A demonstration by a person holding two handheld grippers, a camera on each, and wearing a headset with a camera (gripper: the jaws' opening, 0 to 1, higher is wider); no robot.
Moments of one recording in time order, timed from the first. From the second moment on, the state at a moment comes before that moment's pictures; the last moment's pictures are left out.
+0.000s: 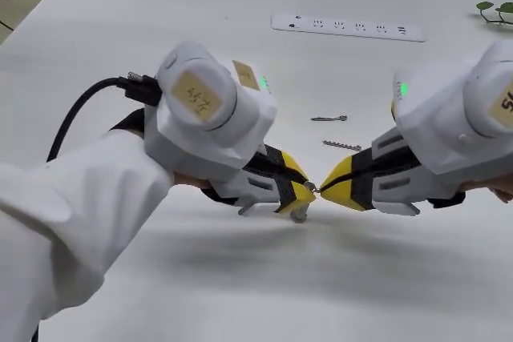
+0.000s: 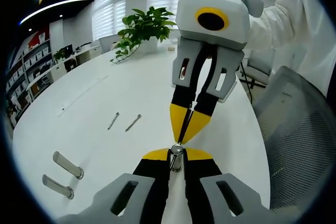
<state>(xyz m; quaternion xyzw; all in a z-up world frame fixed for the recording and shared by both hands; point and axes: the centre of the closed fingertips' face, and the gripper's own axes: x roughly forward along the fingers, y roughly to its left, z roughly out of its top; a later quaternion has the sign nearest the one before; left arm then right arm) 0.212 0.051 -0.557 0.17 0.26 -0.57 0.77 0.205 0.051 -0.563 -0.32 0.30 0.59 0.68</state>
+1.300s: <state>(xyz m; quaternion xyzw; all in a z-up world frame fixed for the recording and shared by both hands) 0.184 0.108 -0.560 0.07 0.28 -0.43 0.86 0.203 0.066 -0.572 -0.30 0.30 0.59 0.69</state>
